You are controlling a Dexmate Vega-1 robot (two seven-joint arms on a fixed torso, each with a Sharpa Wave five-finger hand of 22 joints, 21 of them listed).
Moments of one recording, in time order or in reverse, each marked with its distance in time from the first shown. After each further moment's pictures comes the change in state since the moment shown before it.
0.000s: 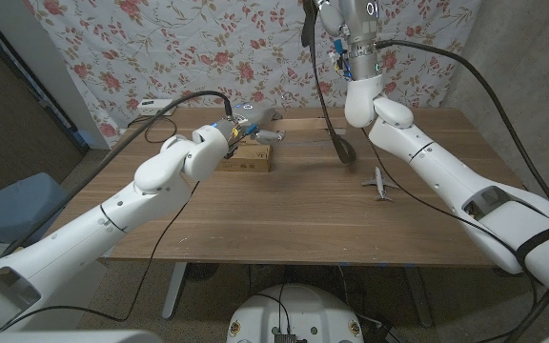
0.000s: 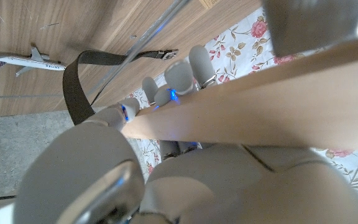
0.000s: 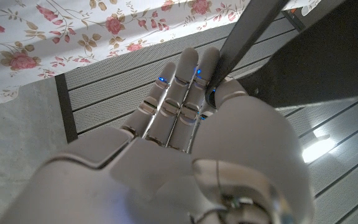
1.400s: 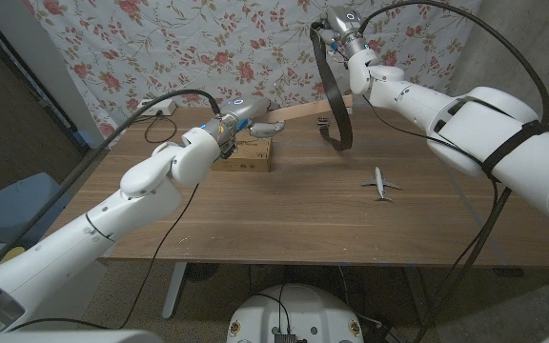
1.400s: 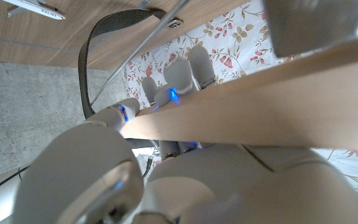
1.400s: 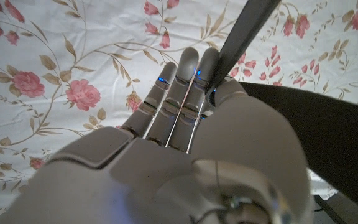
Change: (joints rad) left arm 0.098 0.021 -0.098 -0.057 -0.171 -0.023 0.173; left_hand -0.008 -0.011 0.023 -0.002 0.023 -0.005 -0.002 0.012 -0.014 0.000 0.000 0.007 0.000 -0.002 -0.002 -0.027 -0.006 -0.012 -0.002 0.005 -0.015; right arm 0.488 0.209 -0.388 0.942 0.237 -0.068 0.327; right_hand 0.004 0.004 -0.042 0.017 0.028 0.013 -0.013 -0.027 0.004 -0.030 0.002 -0.016 -0.010 -0.012 0.007 -0.074 0.029 -0.025 0.000 0.029 -0.007
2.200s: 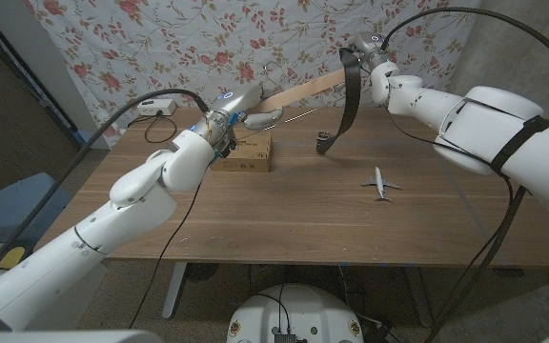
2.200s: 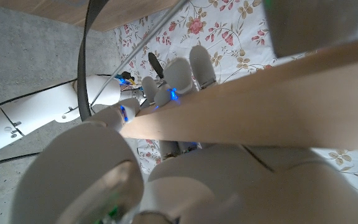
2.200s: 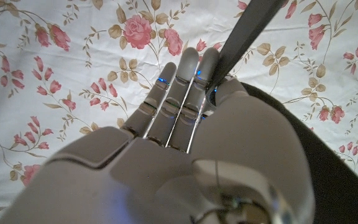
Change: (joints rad) left arm 0.085 -0.016 -0.076 -0.056 -0.094 -0.008 0.136; left_hand -0.002 -0.006 0.007 -0.001 0.006 0.000 0.000 0.008 -0.008 0.000 0.000 0.000 0.000 0.000 0.000 0.000 0.006 0.000 0.000 0.015 -0.009; right arm 0.016 -0.047 -0.152 0.101 0.161 -0.071 0.044; right_hand 0.003 -0.003 -0.015 0.004 0.015 0.001 -0.001 -0.009 0.005 0.000 0.000 0.000 -0.009 -0.009 0.002 -0.036 0.002 -0.005 0.005 0.012 -0.009
